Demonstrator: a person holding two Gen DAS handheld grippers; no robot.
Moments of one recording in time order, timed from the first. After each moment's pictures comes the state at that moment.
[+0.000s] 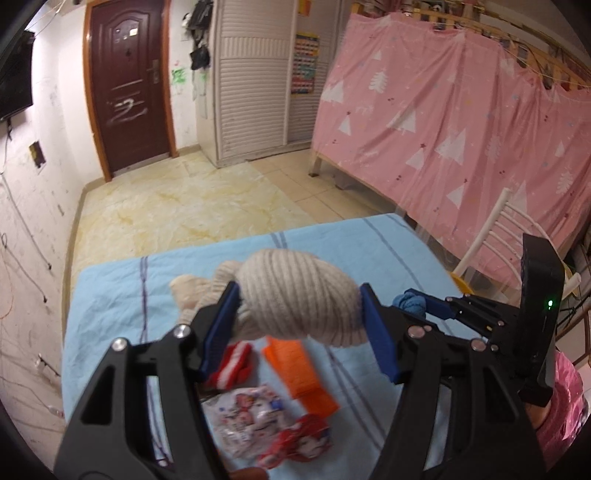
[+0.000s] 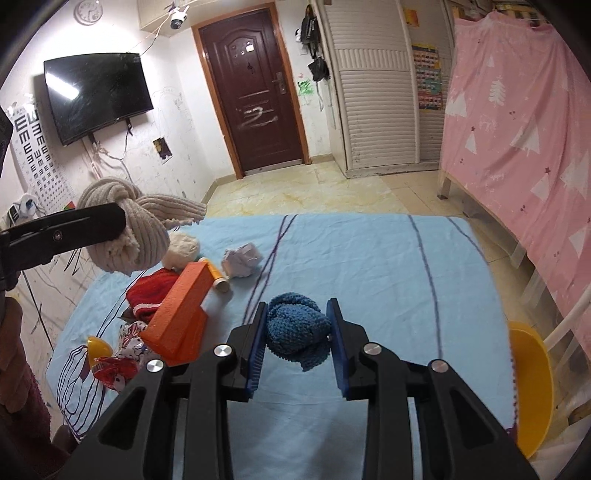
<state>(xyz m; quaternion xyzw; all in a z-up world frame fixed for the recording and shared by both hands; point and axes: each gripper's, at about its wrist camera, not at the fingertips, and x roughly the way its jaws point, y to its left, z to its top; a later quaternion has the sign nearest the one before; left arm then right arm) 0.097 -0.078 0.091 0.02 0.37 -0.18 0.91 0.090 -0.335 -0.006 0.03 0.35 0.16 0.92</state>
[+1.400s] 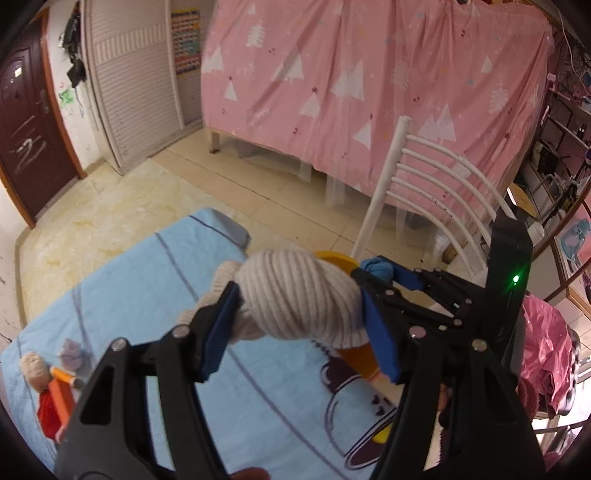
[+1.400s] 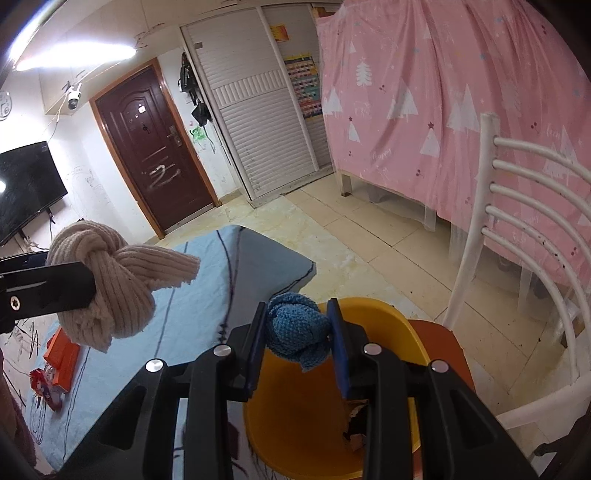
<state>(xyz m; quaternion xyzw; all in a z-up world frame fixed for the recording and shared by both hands) 0.103 -0.340 0.068 0.12 0.42 -0.33 0.84 0.051 -0.573 -0.043 0.15 0.31 0.00 0.94</state>
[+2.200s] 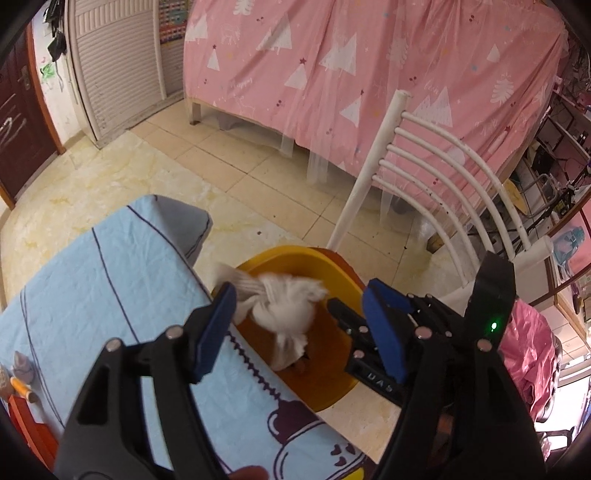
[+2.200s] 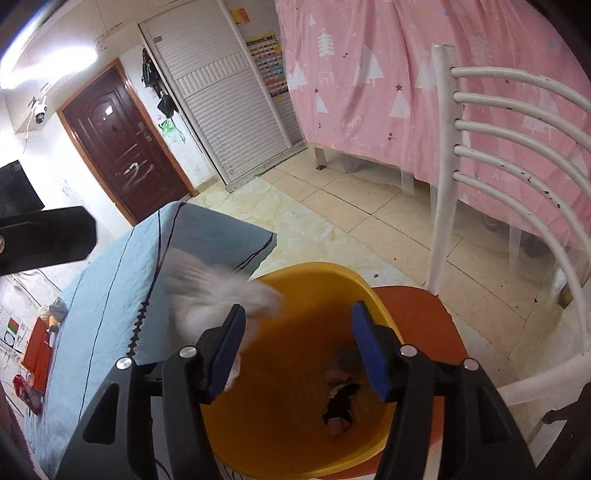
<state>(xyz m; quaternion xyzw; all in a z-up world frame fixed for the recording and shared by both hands) 0.124 -0.398 0.035 0.10 0.47 -0.35 0.81 0.059 -0.614 -0.086 0.19 0.35 -0.04 0.92</state>
